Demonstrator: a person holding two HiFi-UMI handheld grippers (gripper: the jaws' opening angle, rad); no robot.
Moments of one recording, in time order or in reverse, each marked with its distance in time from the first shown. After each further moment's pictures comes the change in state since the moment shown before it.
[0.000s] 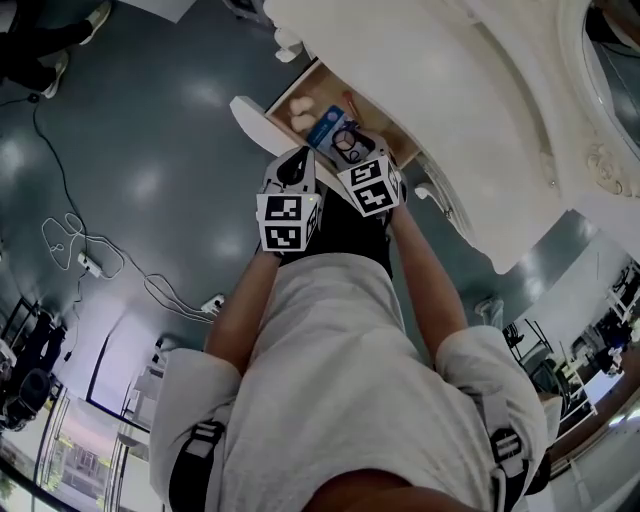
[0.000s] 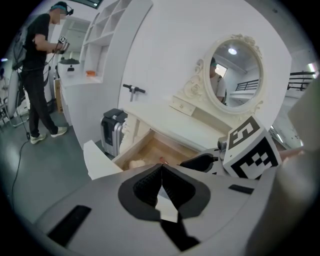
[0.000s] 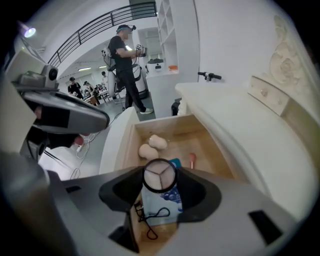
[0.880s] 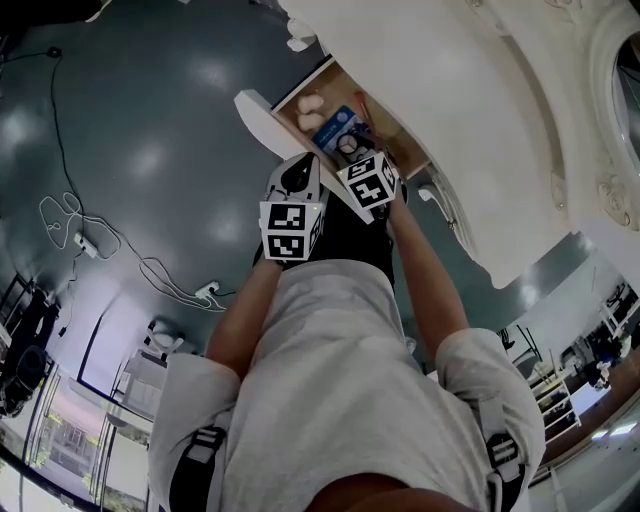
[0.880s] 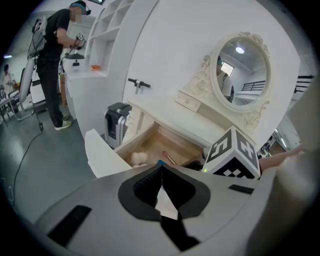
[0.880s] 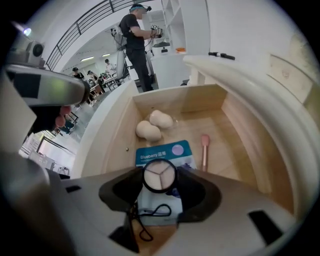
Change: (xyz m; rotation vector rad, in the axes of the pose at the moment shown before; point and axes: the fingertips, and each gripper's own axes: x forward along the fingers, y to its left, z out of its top) left arm 0.008 0.007 -0.018 -0.050 0.034 0.034; right arm 0.050 0.005 -0.038 -0.045 0.149 0.074
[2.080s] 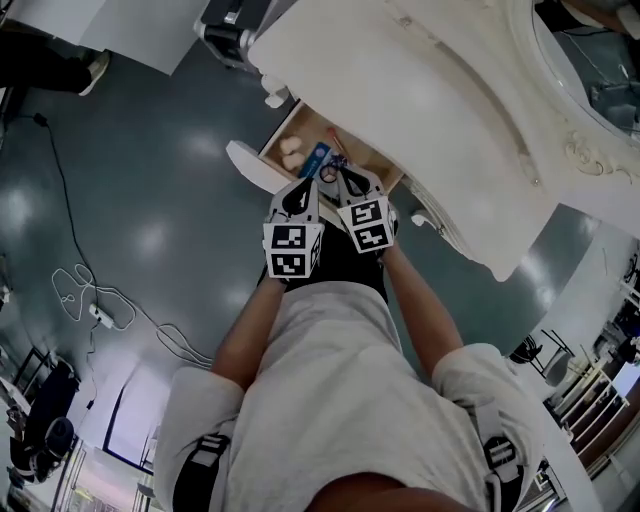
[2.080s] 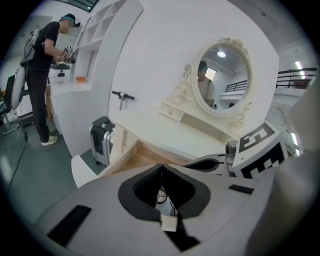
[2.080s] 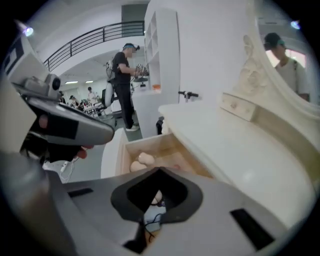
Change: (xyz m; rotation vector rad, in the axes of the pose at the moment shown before) left arm -0.019 -0.038 0.042 0.123 -0.086 -0.113; right arm -0.105 -0.013 0.042 0.170 -0.355 -0.231
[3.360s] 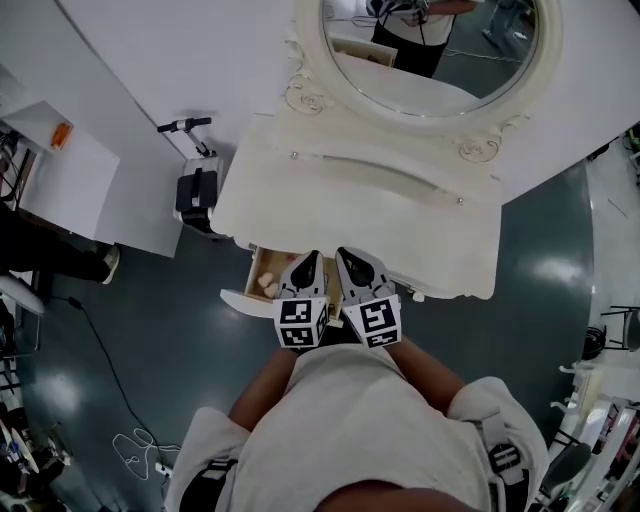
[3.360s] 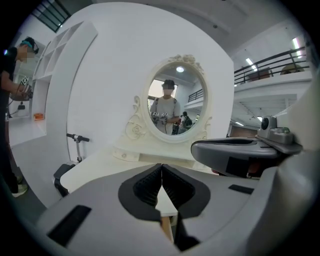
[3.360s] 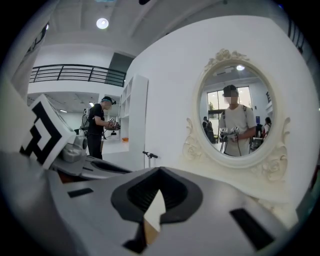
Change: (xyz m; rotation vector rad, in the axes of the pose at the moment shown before) left arm -0.034 -0.177 0.154 0.297 -0.230 -0.266; right arm -0.260 -0.082 0.136 0.129 -0.563 -0.378
